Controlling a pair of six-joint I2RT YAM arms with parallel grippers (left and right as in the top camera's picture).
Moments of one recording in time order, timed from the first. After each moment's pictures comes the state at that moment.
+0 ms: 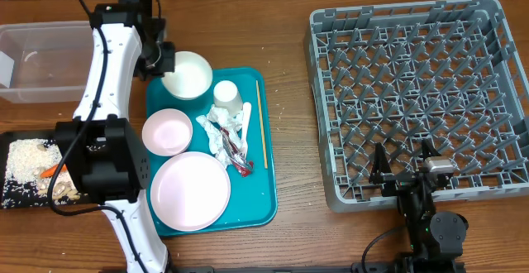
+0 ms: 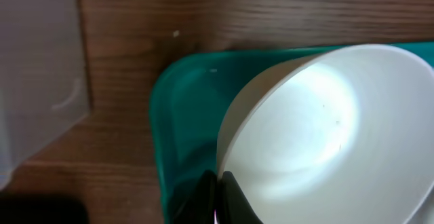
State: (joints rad) left arm 0.05 2.15 1.99 -1.22 -0.03 -0.02; right arm -0.01 0.01 0.02 -0.03 -0.10 0.10
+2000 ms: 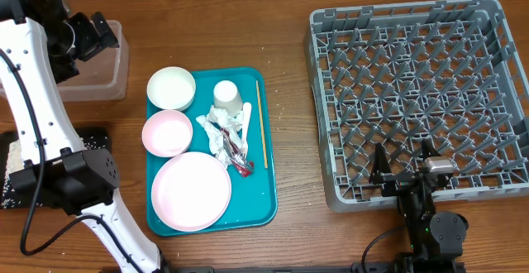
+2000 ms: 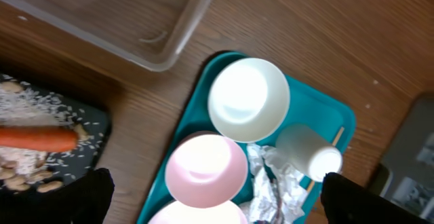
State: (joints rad) left arm 0.31 2.14 2.52 -1.69 0.21 -0.27; right arm -0.01 0.01 0.02 -0.03 -0.10 0.10
